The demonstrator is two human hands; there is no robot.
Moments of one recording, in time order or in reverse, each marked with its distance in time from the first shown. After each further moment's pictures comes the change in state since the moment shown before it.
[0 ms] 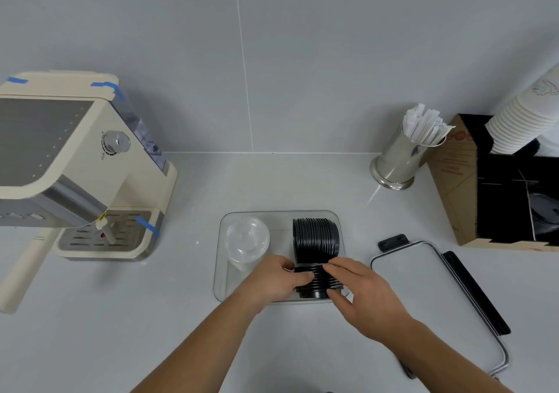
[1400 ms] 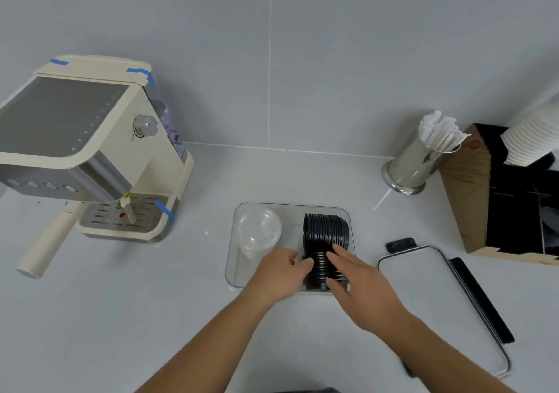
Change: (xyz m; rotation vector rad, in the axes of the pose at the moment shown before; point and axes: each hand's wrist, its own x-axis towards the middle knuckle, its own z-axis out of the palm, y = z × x) left_hand -0.032 0.002 0.001 0.124 0.187 0.158; right_hand 0.008 -0.023 -0.003 0.050 -0.234 0.242
